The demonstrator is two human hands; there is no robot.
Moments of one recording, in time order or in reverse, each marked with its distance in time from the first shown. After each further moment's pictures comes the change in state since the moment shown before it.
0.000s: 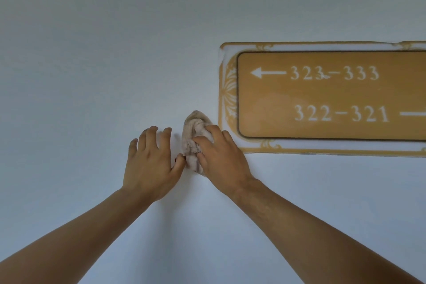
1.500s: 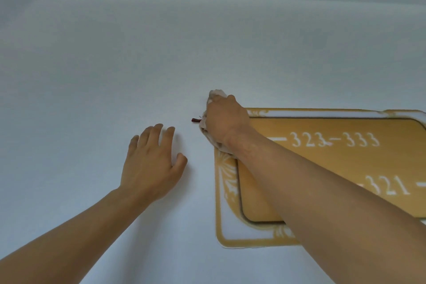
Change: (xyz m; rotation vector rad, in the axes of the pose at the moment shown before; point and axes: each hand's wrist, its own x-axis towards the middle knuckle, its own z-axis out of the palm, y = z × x) left_hand 0.169 0.001 -0.001 -0.084 0.235 0.122; right_hand 0.219 0.064 -0.064 -0.344 0.183 0.116
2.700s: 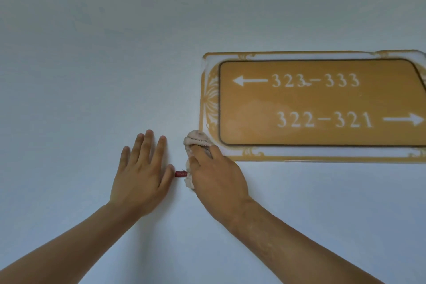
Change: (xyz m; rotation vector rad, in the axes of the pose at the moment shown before) left_hand -0.170 0.024 0.010 0.131 -0.259 -0.053; right_hand -0.260 -0.025 -0.017 0.046 -0.127 -0.246
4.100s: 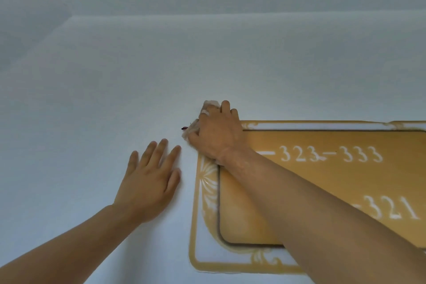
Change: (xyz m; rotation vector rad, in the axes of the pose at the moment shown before) left_hand 0.168 0.005 -0.030 0.020 0.166 0.095; right_hand 0.234 0.116 -0.022 -0.032 0.190 0.181
